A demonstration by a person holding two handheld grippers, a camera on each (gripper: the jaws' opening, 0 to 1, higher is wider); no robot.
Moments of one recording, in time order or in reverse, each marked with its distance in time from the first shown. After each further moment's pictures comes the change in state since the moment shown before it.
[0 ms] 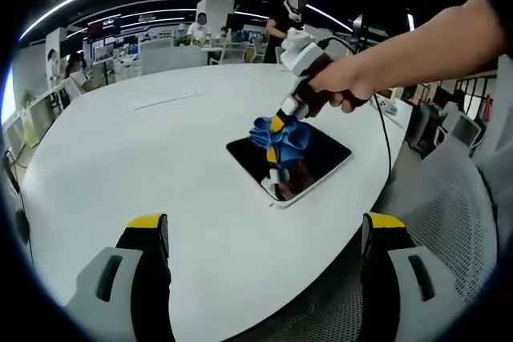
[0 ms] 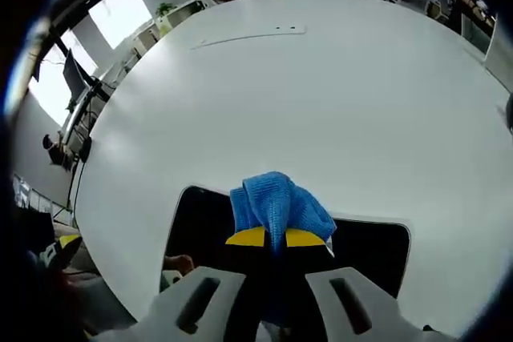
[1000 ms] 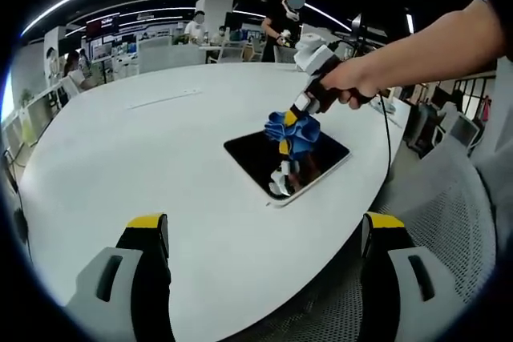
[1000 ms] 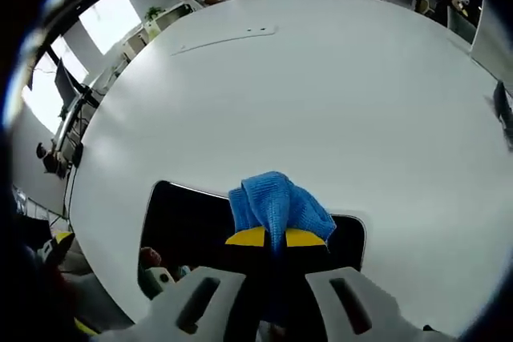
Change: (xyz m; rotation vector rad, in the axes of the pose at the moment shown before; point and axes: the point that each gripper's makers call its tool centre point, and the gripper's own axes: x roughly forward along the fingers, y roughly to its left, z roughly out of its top) left arm 0.000 -0.003 -0.001 -0.004 0.008 -0.014; right arm -0.013 -0.048 -0.009 0.034 0.002 -0.048
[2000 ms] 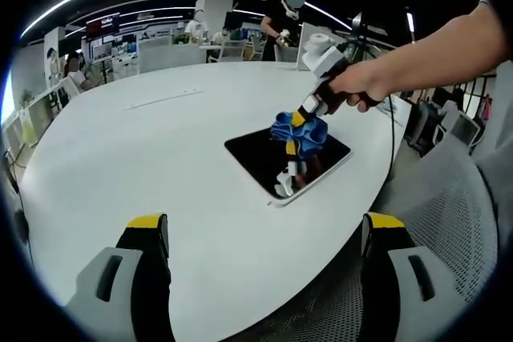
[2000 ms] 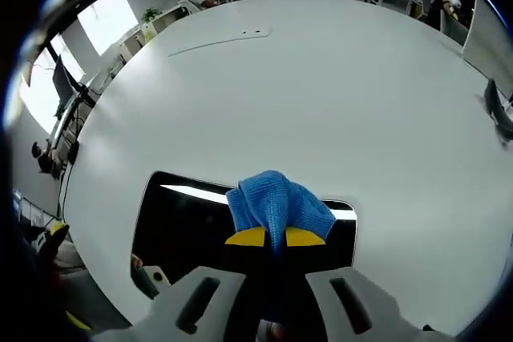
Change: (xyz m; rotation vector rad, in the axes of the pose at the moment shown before) left arm 0.001 0.002 -0.002 0.006 0.004 0.007; right arm -0.009 0.000 -0.015 0.002 -0.033 -0.033
